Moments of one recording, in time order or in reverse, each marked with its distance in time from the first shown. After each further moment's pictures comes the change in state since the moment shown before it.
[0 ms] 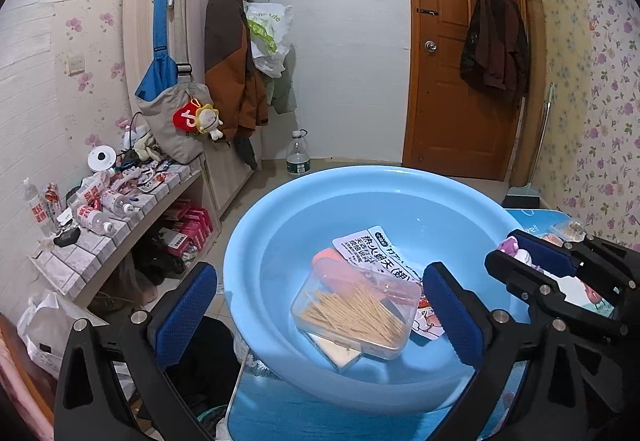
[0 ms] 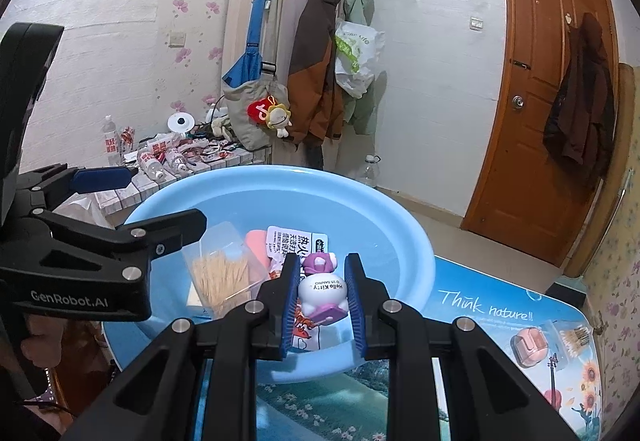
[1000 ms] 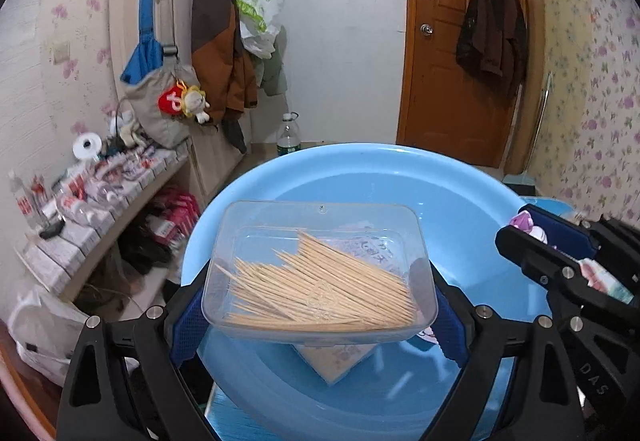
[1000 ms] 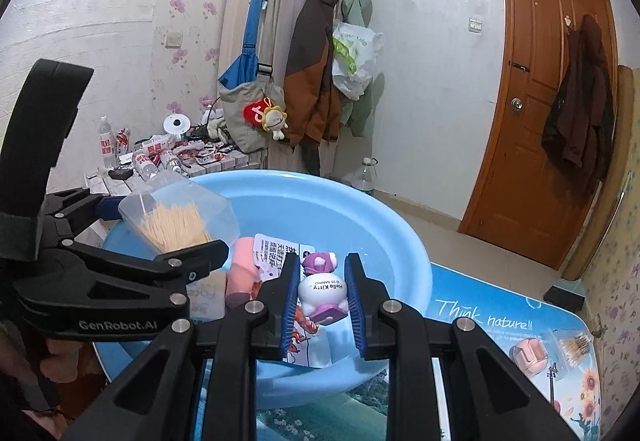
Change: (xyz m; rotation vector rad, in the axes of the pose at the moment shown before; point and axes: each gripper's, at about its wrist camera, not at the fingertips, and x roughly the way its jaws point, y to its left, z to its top) left arm 0.036 -0.012 -0.005 0.013 0.060 -0.017; right arm 0.019 -0.005 0.007 -0.002 -0.006 -0.011
